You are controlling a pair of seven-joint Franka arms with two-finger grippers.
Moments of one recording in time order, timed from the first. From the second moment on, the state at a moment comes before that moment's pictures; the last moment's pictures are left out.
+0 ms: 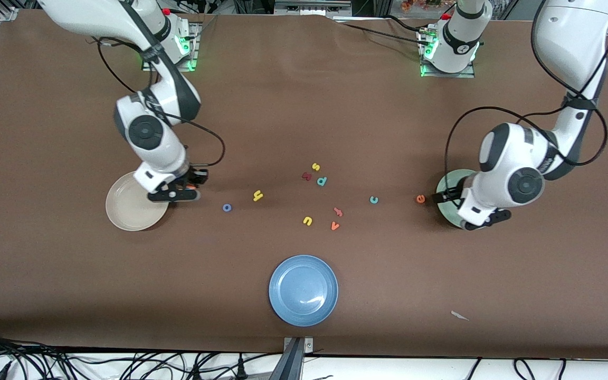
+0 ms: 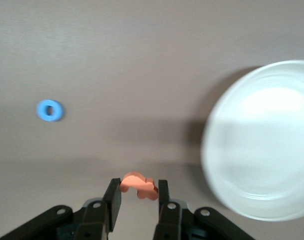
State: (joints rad) left arm 0.11 0.49 -0.32 -1.86 0.08 2.05 -0.61; right arm 0.05 0.33 0.27 -2.05 -0.25 2.30 0.37
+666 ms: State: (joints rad) left arm 0.04 0.49 -0.40 -1.83 0.08 2.06 -0.94; right arm -0.05 0.25 0.10 -2.14 -0.25 2.33 -0.03
